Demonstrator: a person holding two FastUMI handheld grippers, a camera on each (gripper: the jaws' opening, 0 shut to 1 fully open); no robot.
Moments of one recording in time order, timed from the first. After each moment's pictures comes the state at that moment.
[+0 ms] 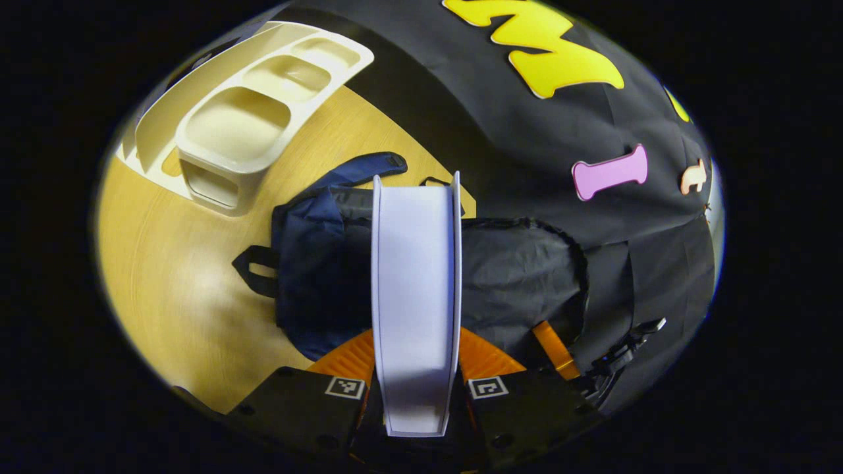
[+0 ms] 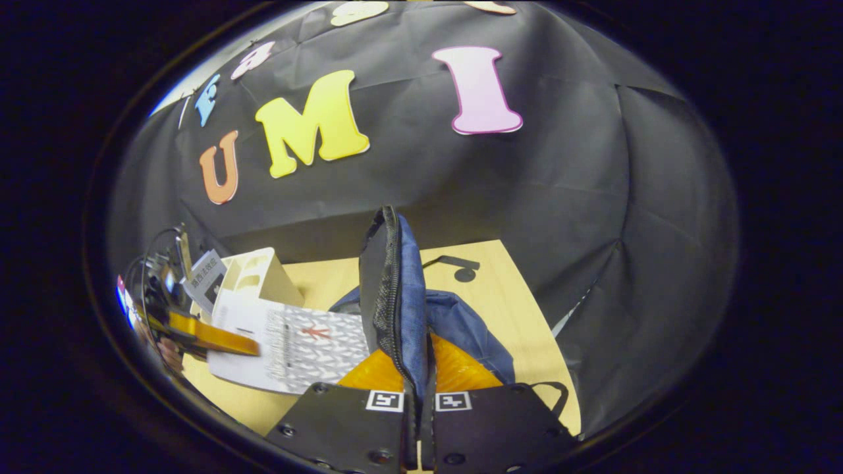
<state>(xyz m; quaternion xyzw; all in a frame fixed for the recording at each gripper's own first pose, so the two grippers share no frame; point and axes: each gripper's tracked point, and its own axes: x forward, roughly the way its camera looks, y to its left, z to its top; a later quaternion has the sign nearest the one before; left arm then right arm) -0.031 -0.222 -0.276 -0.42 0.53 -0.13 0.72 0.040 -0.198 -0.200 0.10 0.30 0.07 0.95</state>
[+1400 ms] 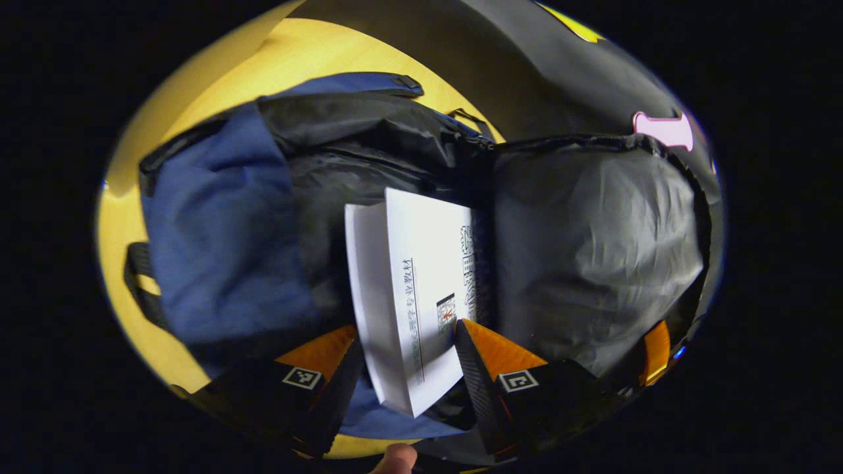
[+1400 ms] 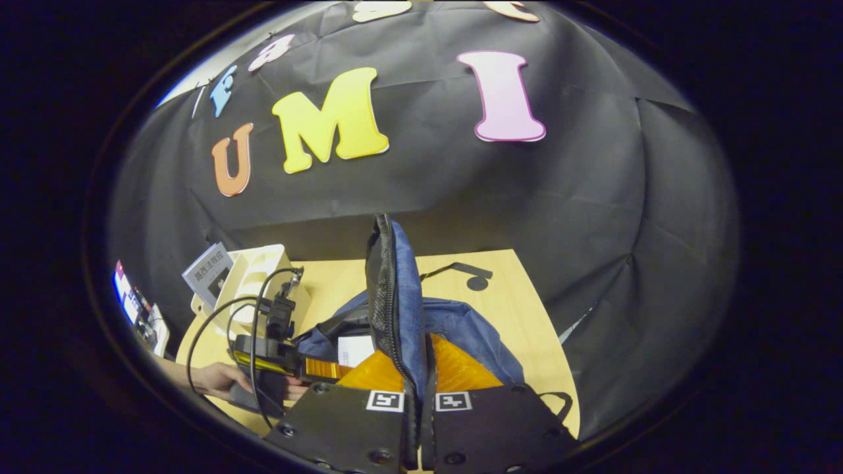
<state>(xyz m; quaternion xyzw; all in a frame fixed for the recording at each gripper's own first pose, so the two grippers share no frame) -0.017 -0.280 -0.386 -0.34 0.62 -0.13 0.69 0.049 -0.169 -0.199 0.06 0.29 0.09 0.95</state>
